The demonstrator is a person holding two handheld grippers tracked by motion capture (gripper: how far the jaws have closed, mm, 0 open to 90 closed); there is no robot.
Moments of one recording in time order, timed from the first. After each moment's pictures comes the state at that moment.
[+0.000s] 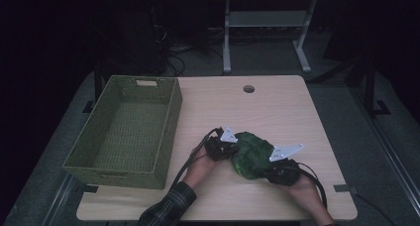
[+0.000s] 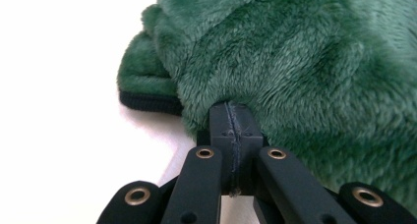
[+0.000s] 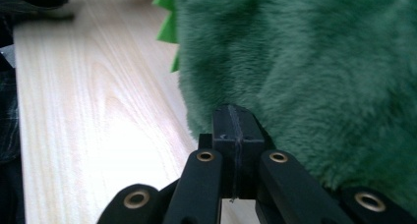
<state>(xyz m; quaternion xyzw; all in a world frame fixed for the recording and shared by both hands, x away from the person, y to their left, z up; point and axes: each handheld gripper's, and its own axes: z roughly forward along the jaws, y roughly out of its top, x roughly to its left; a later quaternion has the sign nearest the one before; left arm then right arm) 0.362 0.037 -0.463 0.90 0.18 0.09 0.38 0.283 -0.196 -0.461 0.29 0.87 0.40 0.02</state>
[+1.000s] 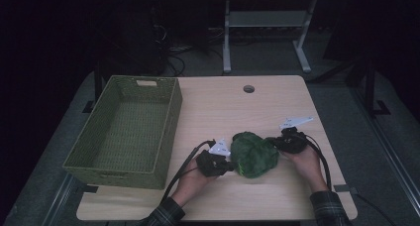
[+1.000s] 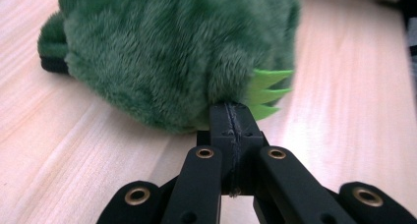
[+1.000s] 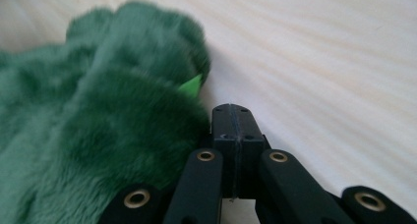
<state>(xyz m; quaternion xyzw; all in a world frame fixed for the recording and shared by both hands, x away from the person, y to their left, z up) 0.312 0.058 -0.451 0.90 0.18 0.02 0.40 0.366 -0.233 -0.456 0.38 0.84 0.39 0.09</state>
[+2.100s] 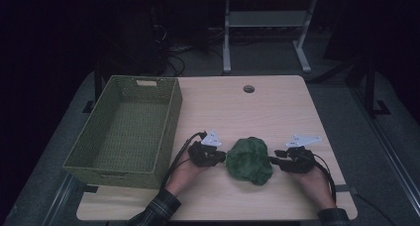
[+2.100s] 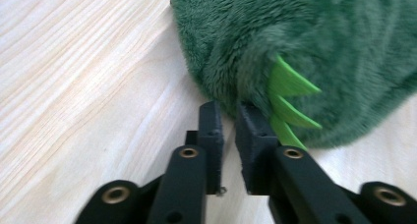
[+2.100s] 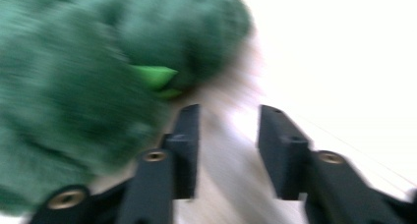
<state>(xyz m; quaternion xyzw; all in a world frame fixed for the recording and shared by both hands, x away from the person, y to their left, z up) 0.338 0.086 -0.448 0.90 0.19 0.05 0.38 0.311 -0.243 -0.468 0.40 0.83 0.38 0.12</state>
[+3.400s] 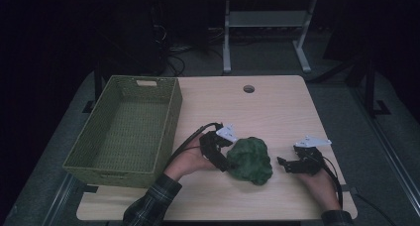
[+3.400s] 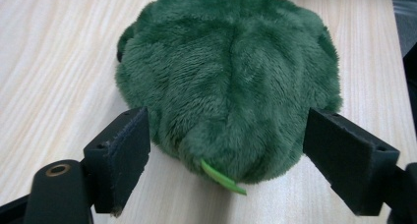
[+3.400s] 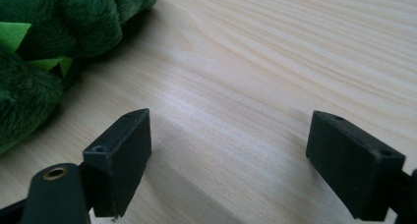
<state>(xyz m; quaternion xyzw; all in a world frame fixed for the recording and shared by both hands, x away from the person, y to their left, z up) 0.346 0.045 -0.406 0.94 0.09 0.01 0.34 0.312 -0.269 -0.482 0.45 0.80 0.35 0.18</state>
